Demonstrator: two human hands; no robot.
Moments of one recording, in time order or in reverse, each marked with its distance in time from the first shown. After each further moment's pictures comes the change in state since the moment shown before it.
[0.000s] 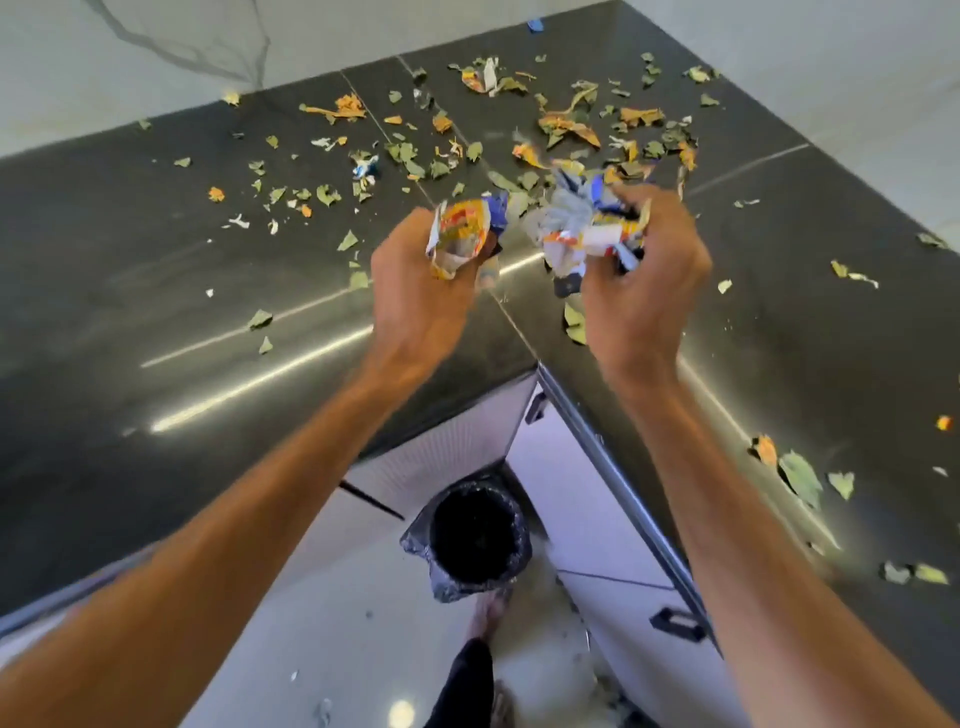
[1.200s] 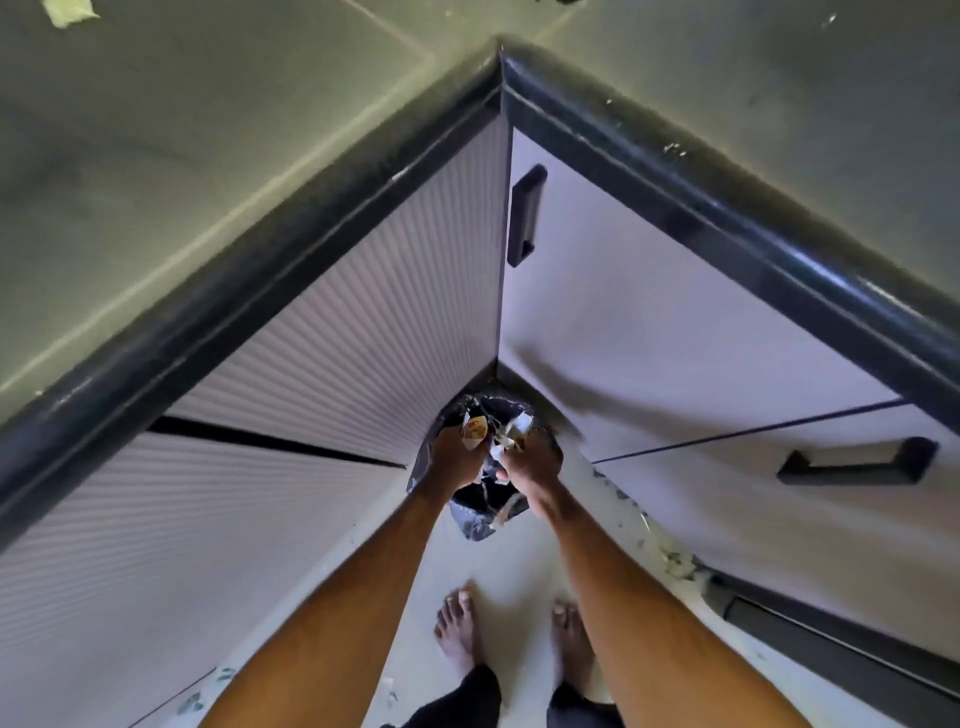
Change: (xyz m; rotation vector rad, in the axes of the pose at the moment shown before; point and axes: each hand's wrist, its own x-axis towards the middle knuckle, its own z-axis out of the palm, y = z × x) left_hand -0.252 -0.334 0.148 0.381 -0.786 -0.707; right_hand -0.459 0.221 0.133 0.062 -0.620 1.462
